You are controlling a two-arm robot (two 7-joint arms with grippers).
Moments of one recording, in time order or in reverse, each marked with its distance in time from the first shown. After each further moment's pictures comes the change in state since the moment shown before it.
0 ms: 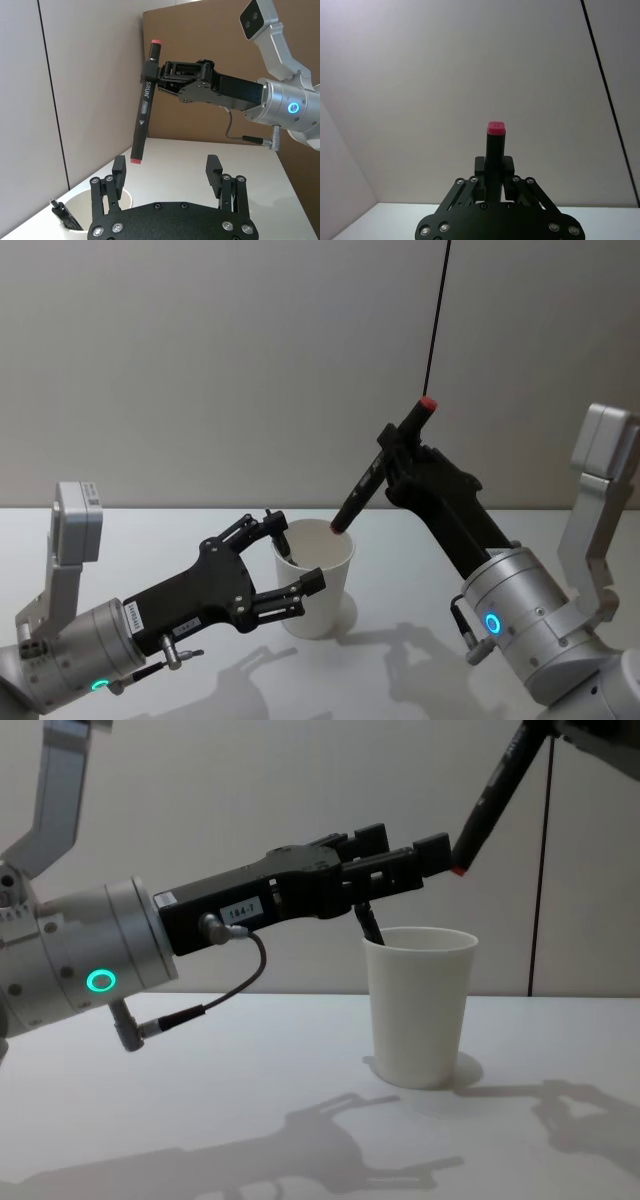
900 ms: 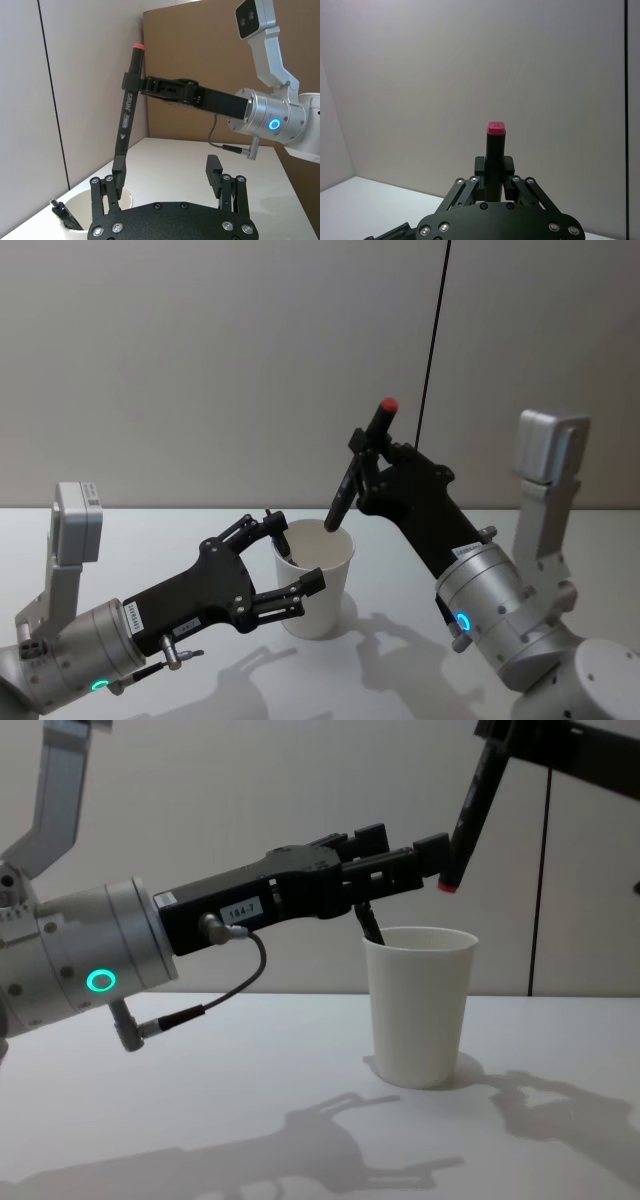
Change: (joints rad) left arm 0.000 0.000 0.000 0.000 0.000 0.000 0.000; right arm 0.079 0.032 -0.060 0.115 -0.177 -0.068 0.074
